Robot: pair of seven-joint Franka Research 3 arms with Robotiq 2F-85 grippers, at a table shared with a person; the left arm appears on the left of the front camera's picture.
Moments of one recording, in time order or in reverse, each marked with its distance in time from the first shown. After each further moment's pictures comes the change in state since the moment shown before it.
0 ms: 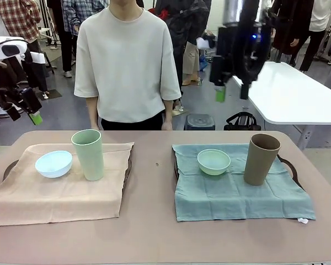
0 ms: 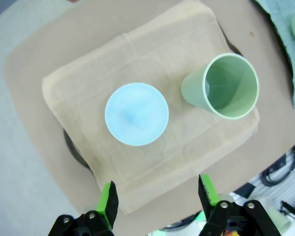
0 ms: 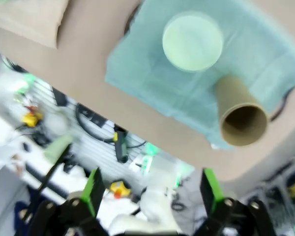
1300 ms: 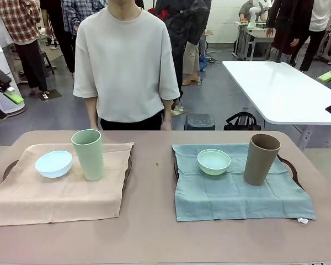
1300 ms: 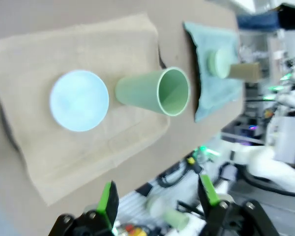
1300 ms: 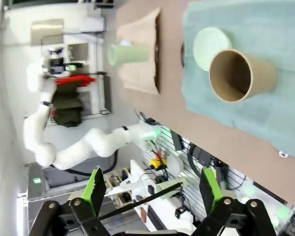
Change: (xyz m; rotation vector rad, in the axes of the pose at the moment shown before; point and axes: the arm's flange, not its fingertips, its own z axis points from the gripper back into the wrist) left arm -0.032 0.107 0.019 -0.608 -0.013 0.336; right arm -0.213 -0.238 -0.035 0.872 -0.486 -0.281
